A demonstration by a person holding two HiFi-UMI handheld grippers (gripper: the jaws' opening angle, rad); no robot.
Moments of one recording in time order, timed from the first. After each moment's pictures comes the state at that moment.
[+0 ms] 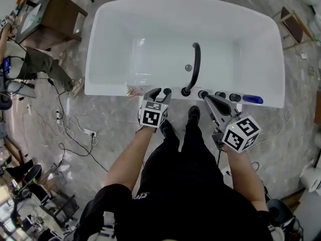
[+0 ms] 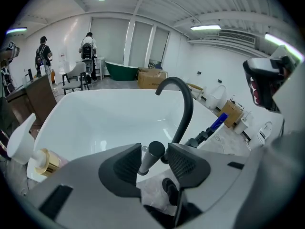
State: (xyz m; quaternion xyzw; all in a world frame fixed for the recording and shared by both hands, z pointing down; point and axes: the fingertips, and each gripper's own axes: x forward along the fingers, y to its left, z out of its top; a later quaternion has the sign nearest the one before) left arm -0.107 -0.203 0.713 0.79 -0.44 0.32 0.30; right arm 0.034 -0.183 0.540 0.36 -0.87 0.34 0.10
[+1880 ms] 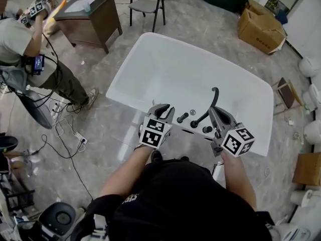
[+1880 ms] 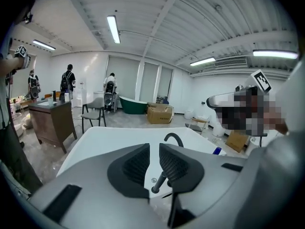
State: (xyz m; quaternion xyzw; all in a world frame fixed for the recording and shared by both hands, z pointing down) left arm -0.226 -0.135 0.506 0.80 -0.54 0.16 0.20; right arm -0.089 -0.155 0.421 0.32 -0.92 0.22 0.09
